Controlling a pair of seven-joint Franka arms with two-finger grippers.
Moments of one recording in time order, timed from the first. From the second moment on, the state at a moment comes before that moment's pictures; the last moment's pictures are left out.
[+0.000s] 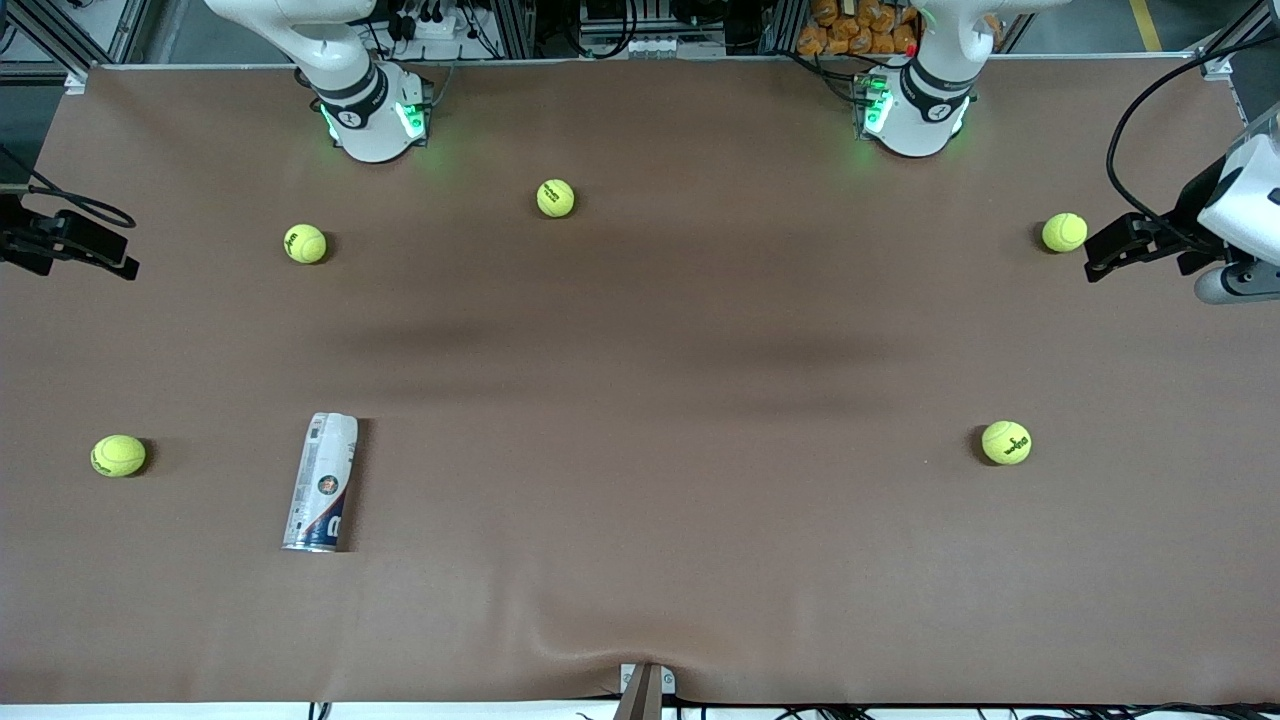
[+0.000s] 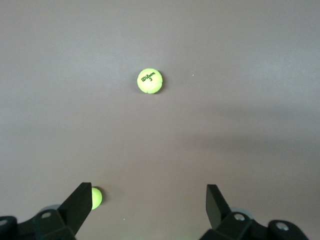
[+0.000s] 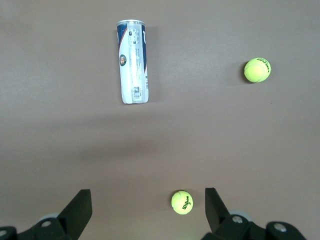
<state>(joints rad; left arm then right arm) 0.01 0.00 -0.08 -1.58 0.07 1.55 -0.12 0.00 0.01 -0.08 -1.56 0.01 1.52 -0.01</state>
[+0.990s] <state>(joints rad) 0.00 -0.02 -0.10 -1.55 0.06 1.51 -0.12 0.02 0.25 -0.07 -1.60 0.01 1.66 -0.01</state>
